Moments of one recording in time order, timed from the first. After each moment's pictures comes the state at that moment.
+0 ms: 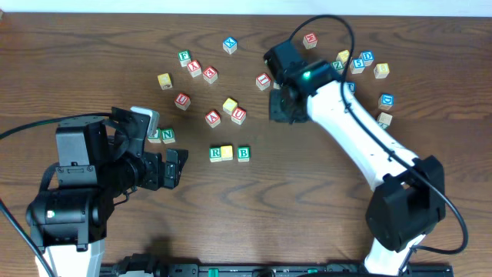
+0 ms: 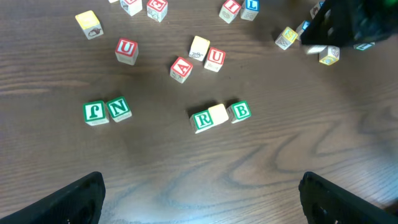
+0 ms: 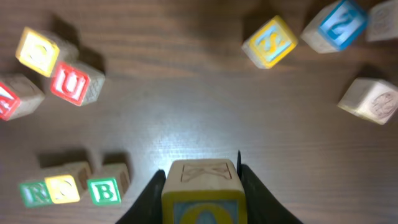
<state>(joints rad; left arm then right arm) 0.03 0.93 1.15 -1.12 0.39 0.12 0.53 1.91 1.66 -1.06 0.10 0.55</state>
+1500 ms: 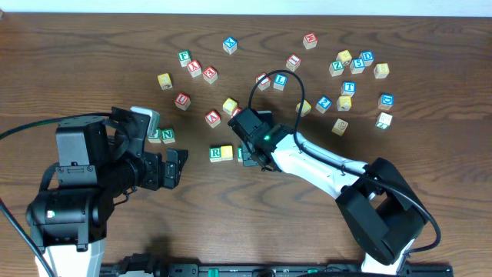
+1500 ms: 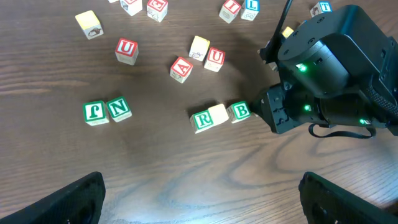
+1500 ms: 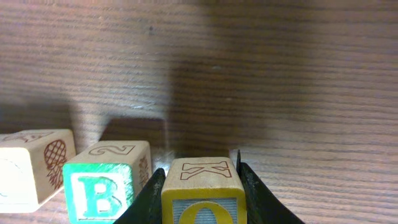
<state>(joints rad) 0.03 0.93 1.15 -1.12 0.39 0.12 0.76 1.92 1.22 -0.59 0.17 0.66</state>
